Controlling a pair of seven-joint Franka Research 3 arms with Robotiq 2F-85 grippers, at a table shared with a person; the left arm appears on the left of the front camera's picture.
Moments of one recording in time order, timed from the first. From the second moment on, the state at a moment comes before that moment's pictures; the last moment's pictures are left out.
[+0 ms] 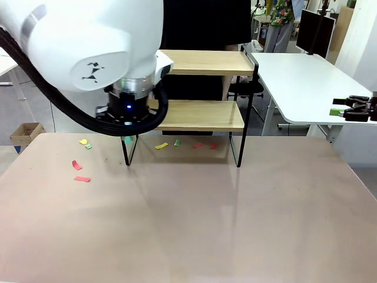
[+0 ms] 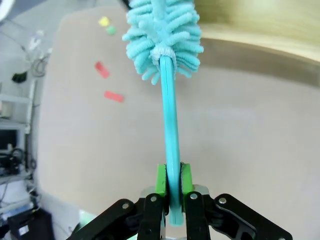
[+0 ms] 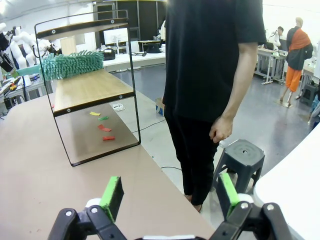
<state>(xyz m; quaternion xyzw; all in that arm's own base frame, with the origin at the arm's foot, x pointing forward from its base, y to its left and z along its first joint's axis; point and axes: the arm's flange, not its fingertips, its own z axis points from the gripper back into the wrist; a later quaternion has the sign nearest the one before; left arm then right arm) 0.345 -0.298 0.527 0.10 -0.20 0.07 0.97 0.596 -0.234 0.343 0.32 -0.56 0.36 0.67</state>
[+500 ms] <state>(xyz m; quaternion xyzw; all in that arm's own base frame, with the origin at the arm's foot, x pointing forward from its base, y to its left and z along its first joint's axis) 0.325 -0.302 0.543 0.13 -0.23 0.06 0.96 0.596 -0.234 0.343 0.32 -0.56 0.36 0.67</state>
